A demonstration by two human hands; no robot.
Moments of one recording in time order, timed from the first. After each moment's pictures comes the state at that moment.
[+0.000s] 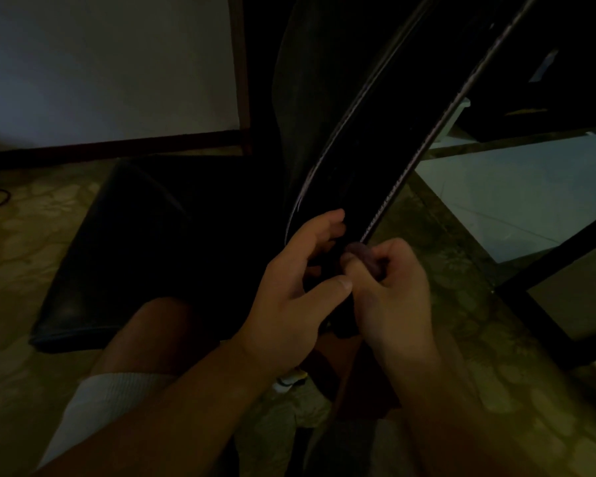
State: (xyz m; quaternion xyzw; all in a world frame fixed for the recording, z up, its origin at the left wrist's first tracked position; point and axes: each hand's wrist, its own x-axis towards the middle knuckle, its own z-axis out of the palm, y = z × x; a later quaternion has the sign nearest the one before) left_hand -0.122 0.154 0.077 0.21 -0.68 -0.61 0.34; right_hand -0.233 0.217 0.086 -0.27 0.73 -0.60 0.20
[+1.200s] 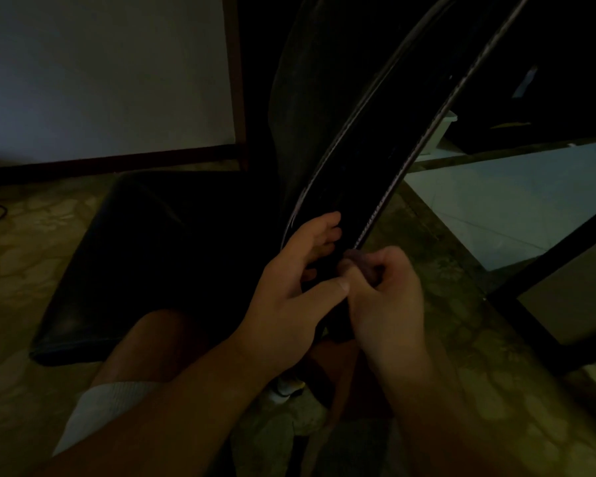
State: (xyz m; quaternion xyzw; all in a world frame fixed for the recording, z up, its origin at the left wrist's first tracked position) left_hand -0.117 0.155 0.102 0.23 -0.70 -0.59 0.33; right_hand -0.229 0.219 0.098 -0.28 0.74 -0.59 0.17
